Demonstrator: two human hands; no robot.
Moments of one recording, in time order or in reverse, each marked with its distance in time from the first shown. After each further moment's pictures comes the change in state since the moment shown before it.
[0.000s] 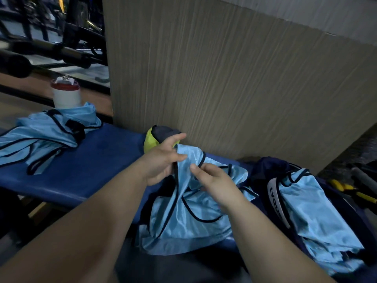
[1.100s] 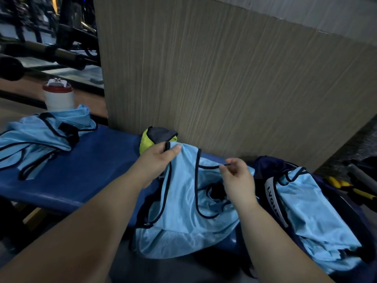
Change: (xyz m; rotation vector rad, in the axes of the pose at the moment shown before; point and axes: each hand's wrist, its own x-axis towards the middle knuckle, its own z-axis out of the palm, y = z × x) left_hand -0.002 -0.003 0.003 0.312 0.260 0.080; right_hand 0.010 0.029 -0.038 -0.059 0.526 -0.025
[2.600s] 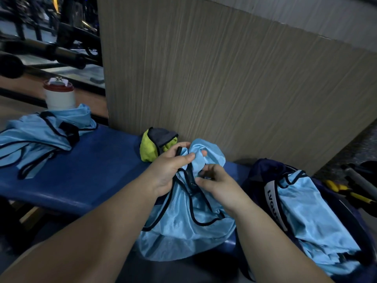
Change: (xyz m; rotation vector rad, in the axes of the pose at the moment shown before) left_hand -0.005 -0.001 0.029 -0.509 -0.139 -0.035; right_hand -0.014 -0.016 0.013 0.104 -0.479 0.065
